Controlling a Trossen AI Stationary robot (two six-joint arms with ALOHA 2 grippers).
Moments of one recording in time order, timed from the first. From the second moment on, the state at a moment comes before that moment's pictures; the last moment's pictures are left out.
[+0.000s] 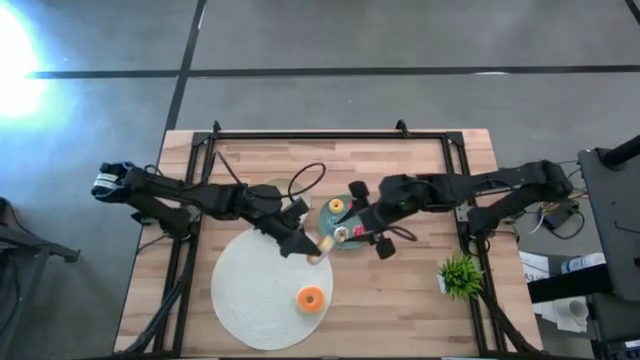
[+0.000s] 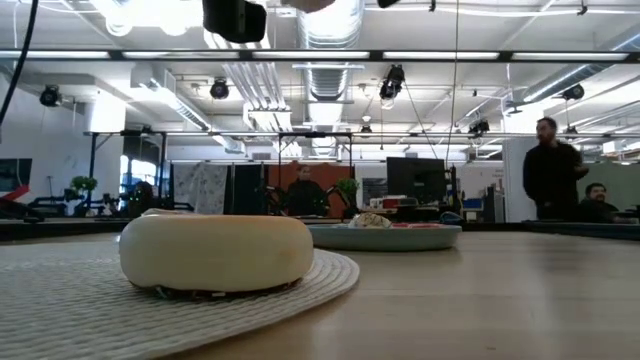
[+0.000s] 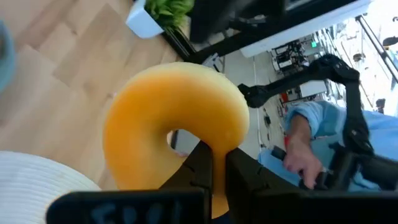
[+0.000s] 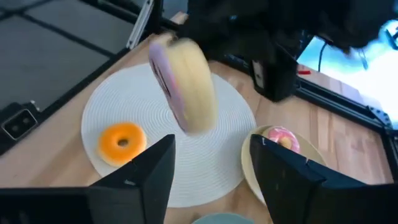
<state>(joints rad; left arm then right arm) -0.14 1.34 1.08 -0.04 0.33 -1.01 0.12 1.37 1.19 -0.32 -0.16 -0.30</state>
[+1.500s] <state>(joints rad) -0.04 1.34 1.07 -0.16 0.27 -0.81 0.07 1.60 1.44 -0.49 -0.18 -0.16</state>
